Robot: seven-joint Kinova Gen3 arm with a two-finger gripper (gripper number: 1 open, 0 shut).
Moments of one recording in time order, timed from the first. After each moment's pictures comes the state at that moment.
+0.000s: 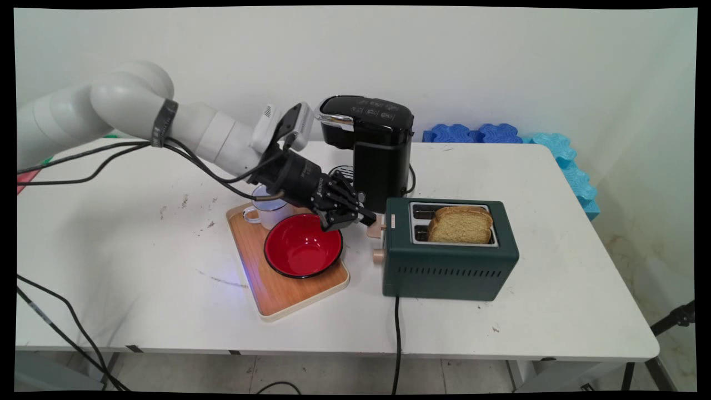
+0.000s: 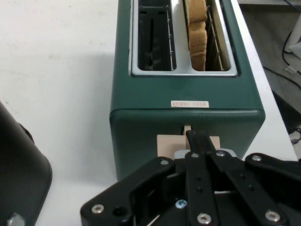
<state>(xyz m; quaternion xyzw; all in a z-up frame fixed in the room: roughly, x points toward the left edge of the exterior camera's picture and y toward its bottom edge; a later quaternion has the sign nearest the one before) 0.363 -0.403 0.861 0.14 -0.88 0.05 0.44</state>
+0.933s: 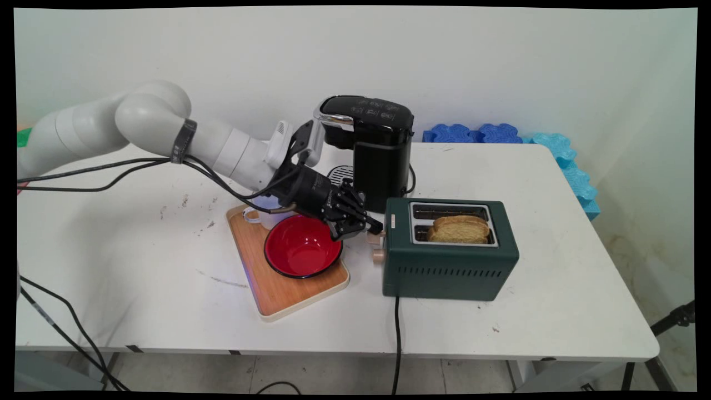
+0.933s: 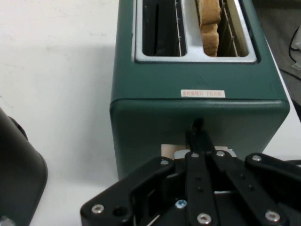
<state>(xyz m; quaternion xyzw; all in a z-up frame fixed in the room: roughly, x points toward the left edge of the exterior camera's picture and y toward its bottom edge) 0.352 -0.408 0.833 0.14 -0.88 0.06 0.44</state>
